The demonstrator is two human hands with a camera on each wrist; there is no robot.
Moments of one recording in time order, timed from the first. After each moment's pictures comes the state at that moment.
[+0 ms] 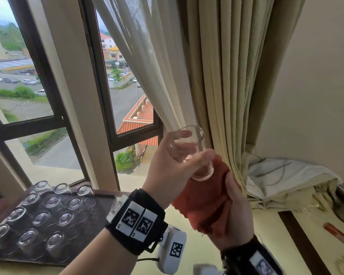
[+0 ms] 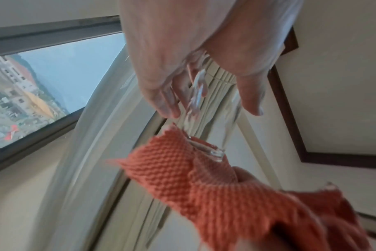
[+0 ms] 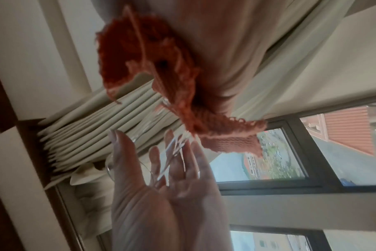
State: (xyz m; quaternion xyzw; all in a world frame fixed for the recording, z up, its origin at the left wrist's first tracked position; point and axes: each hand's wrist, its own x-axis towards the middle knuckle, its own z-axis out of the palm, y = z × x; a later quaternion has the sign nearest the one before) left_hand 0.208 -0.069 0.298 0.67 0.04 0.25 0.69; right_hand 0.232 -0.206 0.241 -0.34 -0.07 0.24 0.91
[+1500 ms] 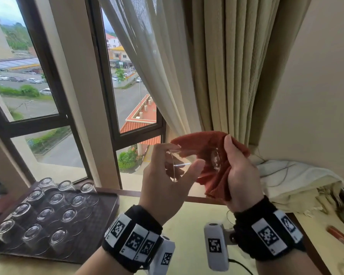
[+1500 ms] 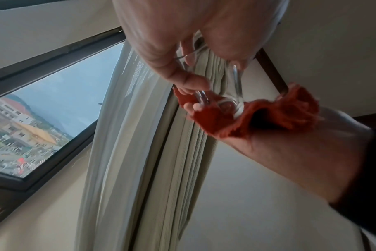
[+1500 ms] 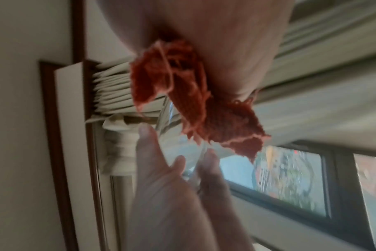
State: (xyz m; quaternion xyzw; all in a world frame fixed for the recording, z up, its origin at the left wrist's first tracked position) left_hand 0.192 -0.062 0.257 0.75 0.04 0.43 0.50; right_hand 0.252 -0.202 0.307 -0.57 -0.10 0.12 0.81
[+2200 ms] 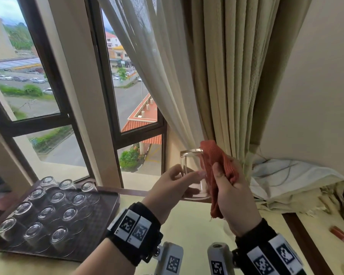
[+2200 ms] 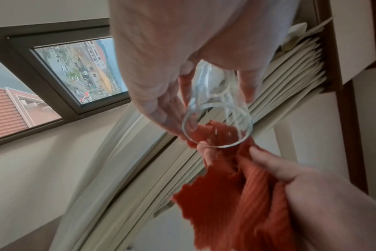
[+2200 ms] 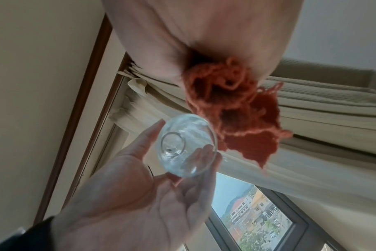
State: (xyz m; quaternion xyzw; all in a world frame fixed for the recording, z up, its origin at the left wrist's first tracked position) left_hand 0.208 -0.063 0.244 0.63 0.14 0.07 0.76; right_hand 0.256 -0.214 0.254 -0.71 -0.18 -0.01 0.68
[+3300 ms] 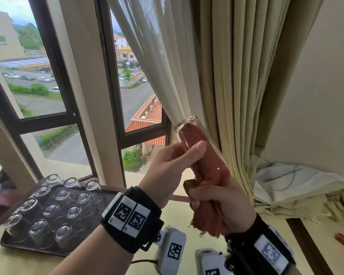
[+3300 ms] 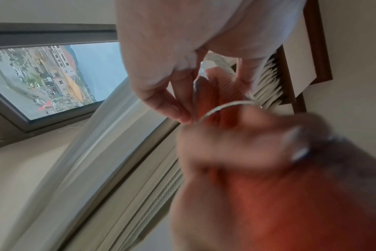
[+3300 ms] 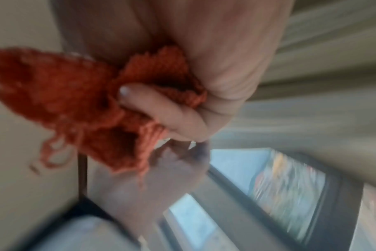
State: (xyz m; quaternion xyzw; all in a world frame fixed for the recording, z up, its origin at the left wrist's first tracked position) left_hand 0.196 -0.052 0.297 0.63 -0.01 0.17 0.76; right_hand 0.233 -0.196 0.282 -0.45 -0.26 0.32 0.79
